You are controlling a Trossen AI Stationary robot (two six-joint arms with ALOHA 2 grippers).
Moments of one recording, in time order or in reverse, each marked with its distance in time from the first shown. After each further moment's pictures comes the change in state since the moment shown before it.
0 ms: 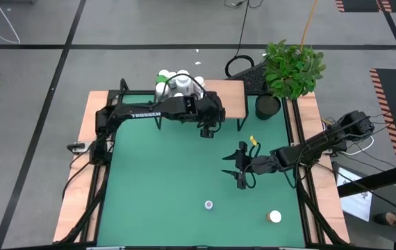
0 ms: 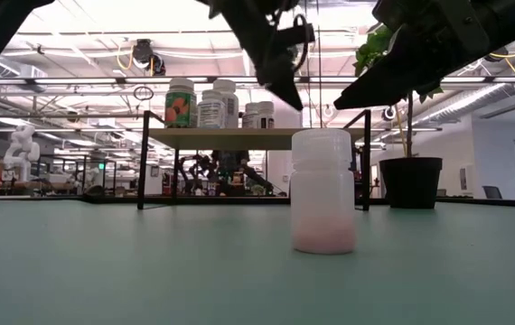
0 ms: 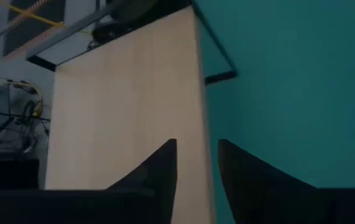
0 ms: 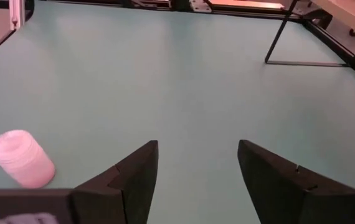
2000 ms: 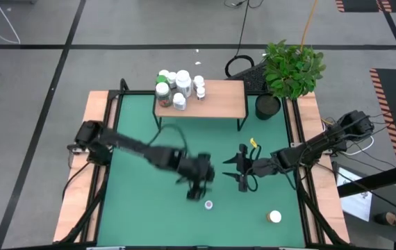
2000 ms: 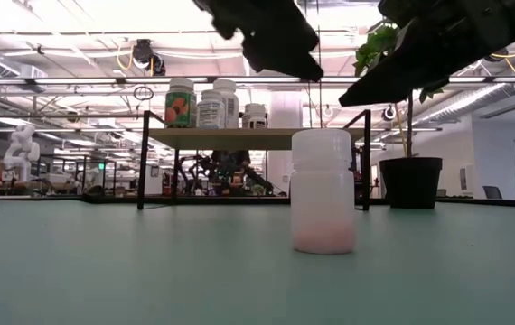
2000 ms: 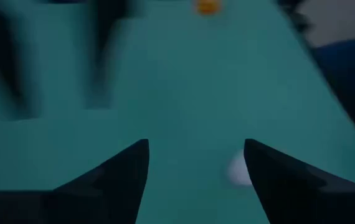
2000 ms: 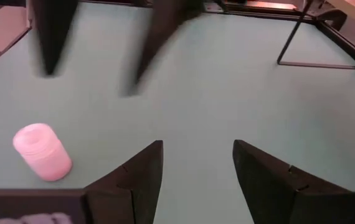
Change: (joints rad) left arm -0.431 -0.148 -0.428 0.330 0.294 -0.518; right arm 0.032 0.000 0.000 -0.003 -0.005 0.003
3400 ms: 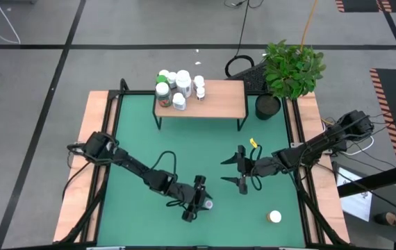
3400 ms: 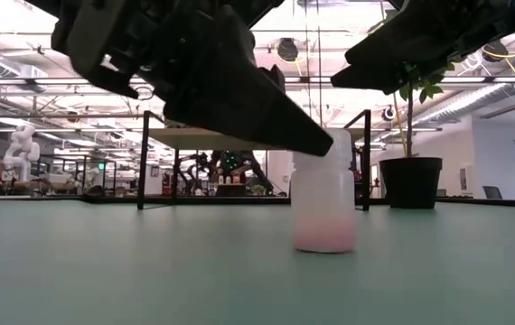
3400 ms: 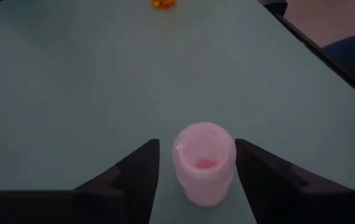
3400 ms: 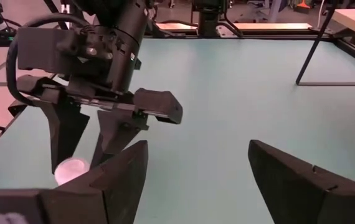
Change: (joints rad) left arm -0.182 0.138 -0.330 0.668 -0.141 0.022; right arm 0.008 0.000 0.000 0.112 -0.048 0.027
